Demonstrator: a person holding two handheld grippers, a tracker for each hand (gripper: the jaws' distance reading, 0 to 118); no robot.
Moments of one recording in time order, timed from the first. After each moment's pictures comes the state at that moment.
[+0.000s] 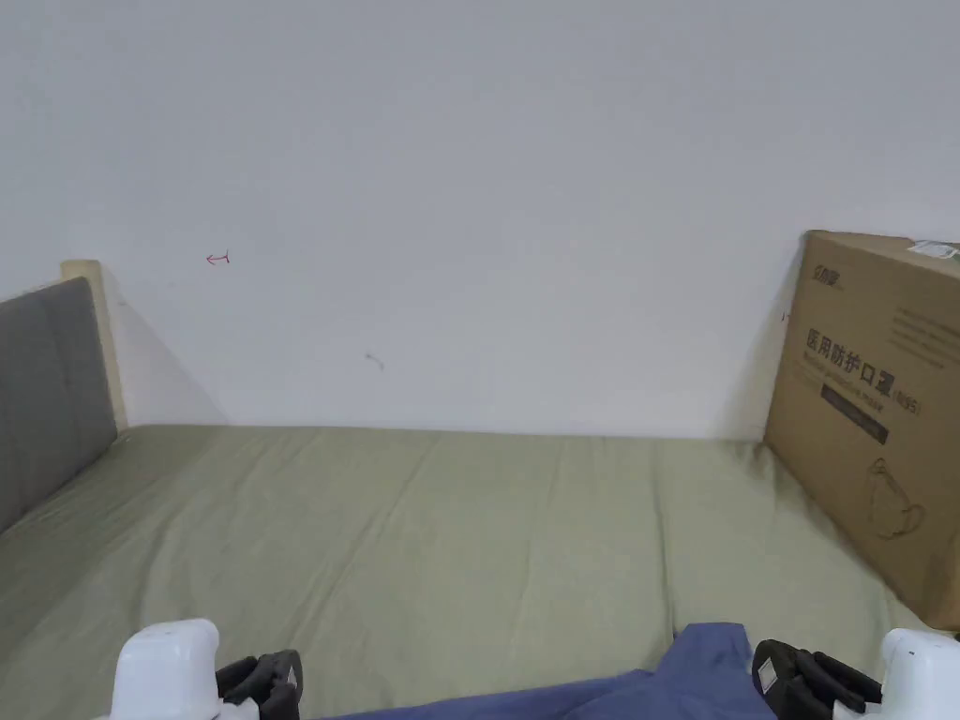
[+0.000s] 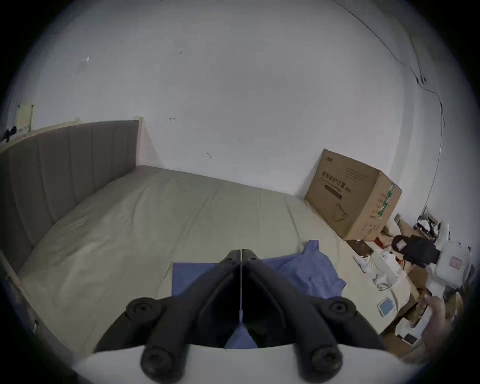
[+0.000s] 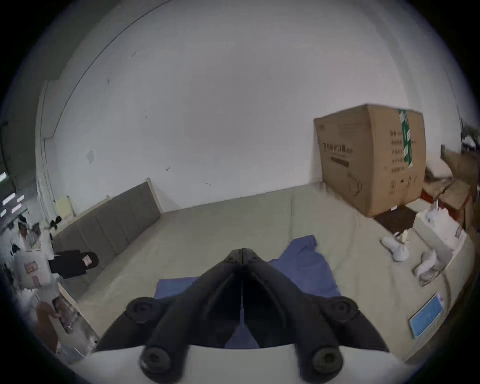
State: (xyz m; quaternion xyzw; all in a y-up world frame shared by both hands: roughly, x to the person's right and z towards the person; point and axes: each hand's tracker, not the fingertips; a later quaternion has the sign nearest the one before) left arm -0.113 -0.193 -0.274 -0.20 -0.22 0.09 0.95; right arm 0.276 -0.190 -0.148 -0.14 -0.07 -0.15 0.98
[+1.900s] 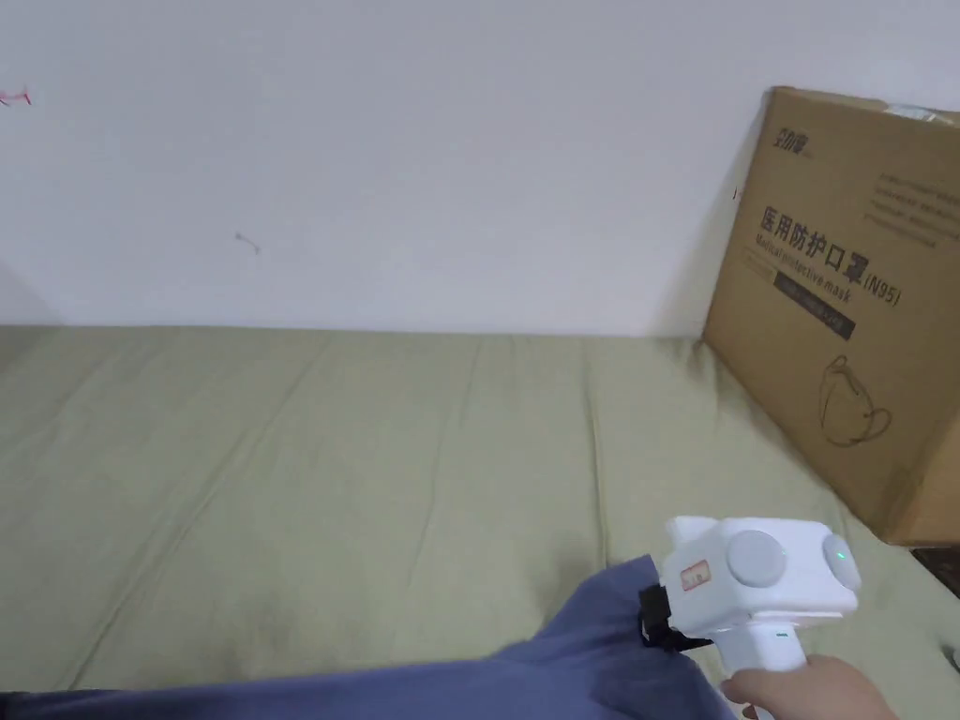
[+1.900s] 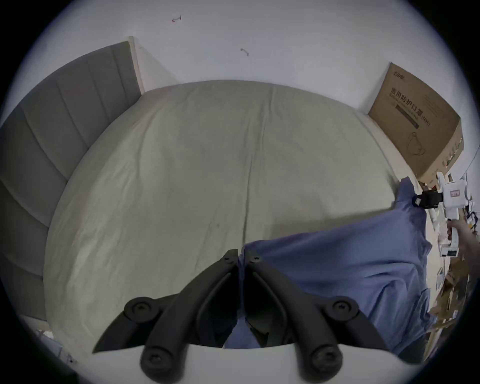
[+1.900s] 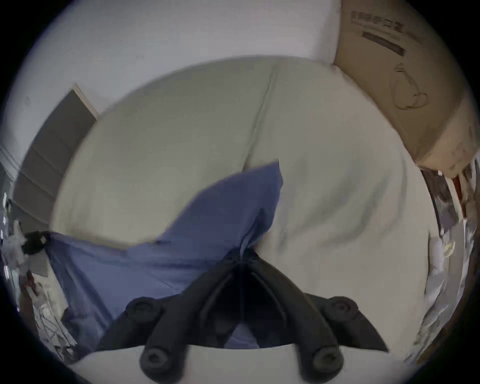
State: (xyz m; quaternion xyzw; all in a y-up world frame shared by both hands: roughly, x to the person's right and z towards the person) left arm -0.131 -0.309 -0.492 -0.45 -0.14 -0.04 0.88; right arm 0.446 -0.341 -0.423 -0.48 -0.07 -0.14 0.86
